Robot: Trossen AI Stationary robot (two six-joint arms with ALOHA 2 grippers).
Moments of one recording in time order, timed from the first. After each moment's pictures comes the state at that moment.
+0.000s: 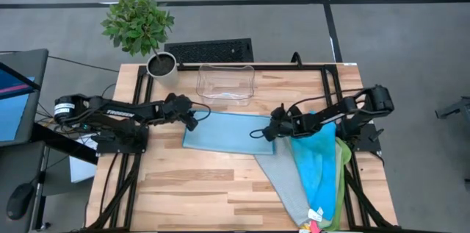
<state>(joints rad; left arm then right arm) 0.29 1.23 0.34 0.05 -0.34 -0.31 0.04 1.64 0.55 -0.02 0.57 0.73</state>
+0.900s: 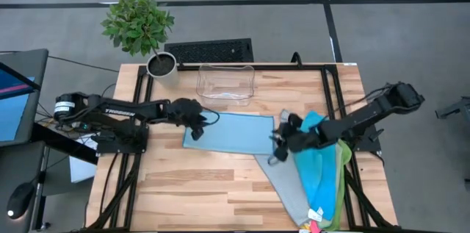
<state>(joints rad) 0.15 1.23 0.50 0.03 -0.03 -0.36 0.37 1.29 0.55 -0.10 0.55 0.52</state>
